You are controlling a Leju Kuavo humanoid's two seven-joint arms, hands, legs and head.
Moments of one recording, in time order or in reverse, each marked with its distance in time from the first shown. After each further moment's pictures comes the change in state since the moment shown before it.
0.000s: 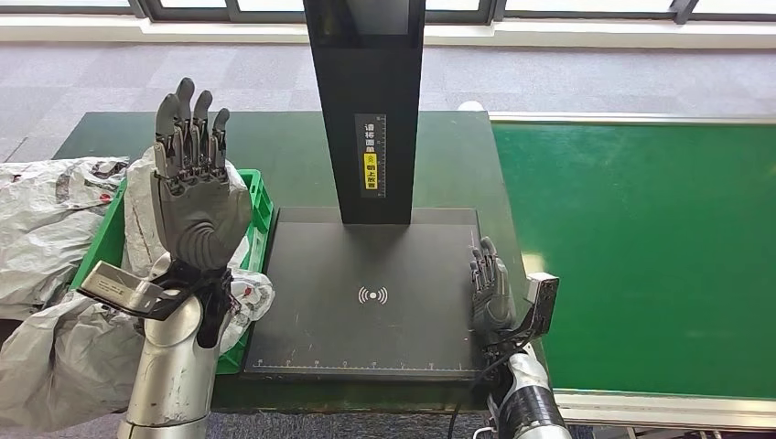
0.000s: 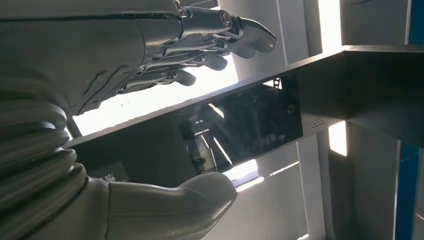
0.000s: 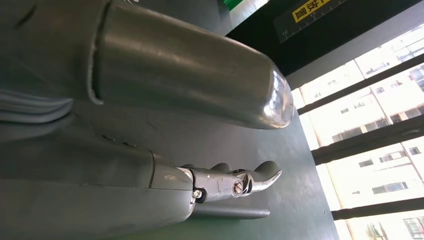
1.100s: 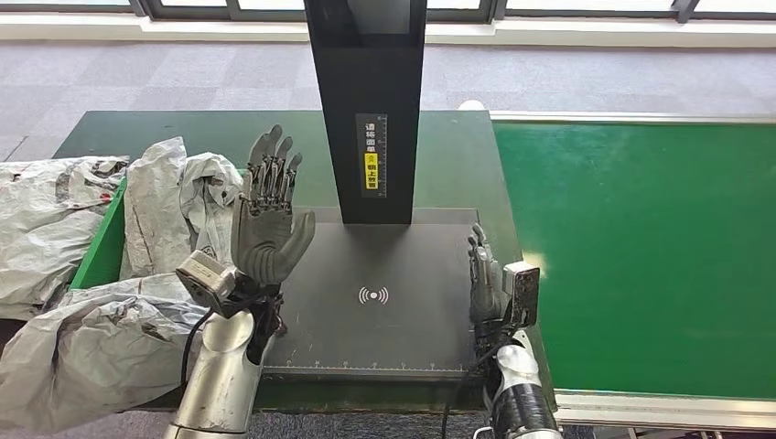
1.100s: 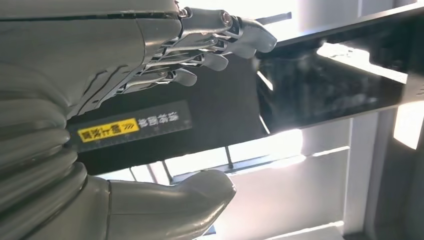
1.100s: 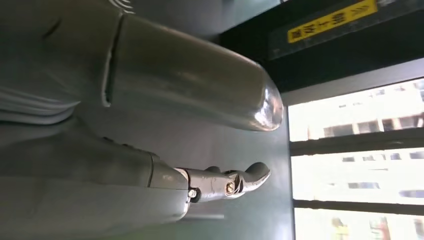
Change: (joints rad) left arm 0.041 -0.118 0.002 0.219 -0.049 -0.007 0.000; right arm 0.053 0.053 0.115 -0.200 0.121 -0.114 0.004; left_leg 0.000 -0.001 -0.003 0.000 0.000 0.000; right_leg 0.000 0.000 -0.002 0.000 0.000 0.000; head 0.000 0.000
